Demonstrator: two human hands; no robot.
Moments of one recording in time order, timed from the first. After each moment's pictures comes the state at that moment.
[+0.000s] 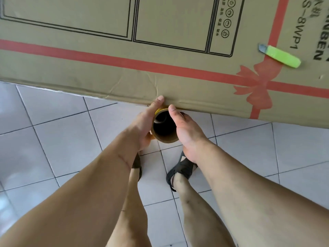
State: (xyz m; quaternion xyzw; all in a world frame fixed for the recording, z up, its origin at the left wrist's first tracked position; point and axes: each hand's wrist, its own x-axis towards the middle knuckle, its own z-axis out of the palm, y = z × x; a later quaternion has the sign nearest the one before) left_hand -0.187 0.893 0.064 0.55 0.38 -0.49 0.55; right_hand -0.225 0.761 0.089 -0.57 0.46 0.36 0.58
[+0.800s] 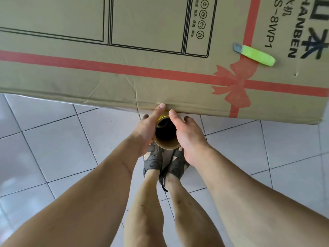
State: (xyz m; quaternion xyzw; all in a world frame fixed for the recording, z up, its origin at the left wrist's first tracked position) left_hand -0.210 0.840 0.069 0.58 0.38 -0.50 0.51; right_hand -0.238 0.715 0.098 -0.59 0.51 0.33 0.54
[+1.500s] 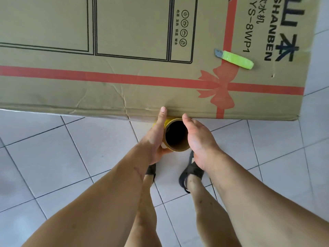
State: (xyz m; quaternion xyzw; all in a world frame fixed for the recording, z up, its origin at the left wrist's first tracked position) left_hand -0.226 0.803 0.051 0.49 0.36 -0.56 0.56; right_hand -0.249 0.670 0.105 -0.59 0.53 0.29 0.54
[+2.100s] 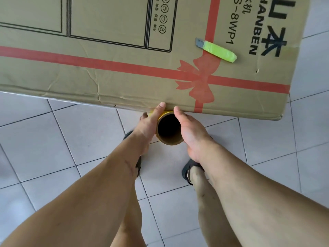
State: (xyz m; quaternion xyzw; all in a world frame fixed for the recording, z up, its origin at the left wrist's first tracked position) left_hand -0.244 0.751 0.050 0.58 0.37 -0.49 0.53; right_hand -0.264 0.617 0.098 -0.59 0.49 0.34 0.55
